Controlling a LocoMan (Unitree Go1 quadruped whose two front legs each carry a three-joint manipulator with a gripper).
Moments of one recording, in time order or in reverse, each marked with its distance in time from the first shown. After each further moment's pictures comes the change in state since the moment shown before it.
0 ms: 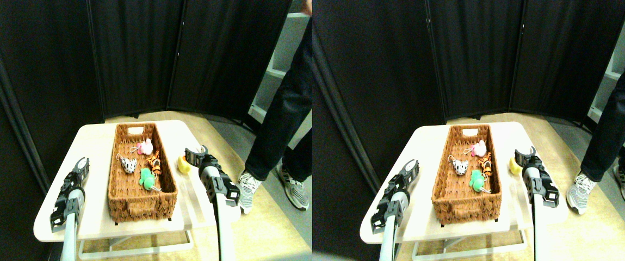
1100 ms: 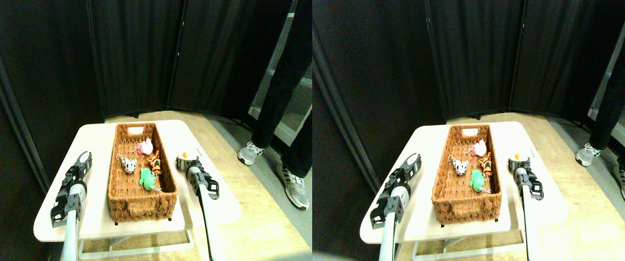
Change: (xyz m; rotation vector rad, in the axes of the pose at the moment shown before) right arm 0.048 -0.051 0.000 0.077 -0.076 -0.176; left arm -0.001 -0.020 -0.010 -0.028 0.031 -0.025
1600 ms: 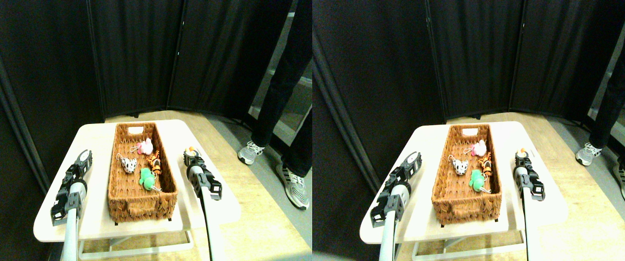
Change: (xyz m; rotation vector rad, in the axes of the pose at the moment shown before) right arm -0.021 0.025 0.000 -0.098 -0.074 0.093; left arm 0.002 -0.003 0.000 -0.010 0.006 -0.009
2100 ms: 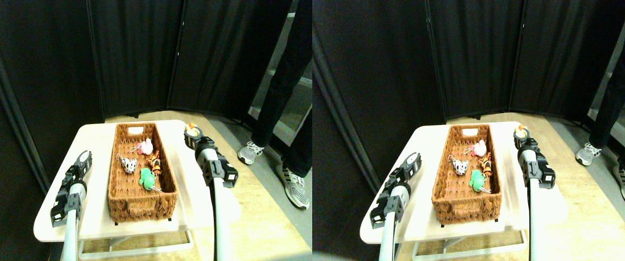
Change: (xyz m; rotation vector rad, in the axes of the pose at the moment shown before) right arm -0.048 0.083 -0.012 -0.139 0.155 0.217; left arm -0.002 0.001 0.000 -0.003 -0.001 -0.002
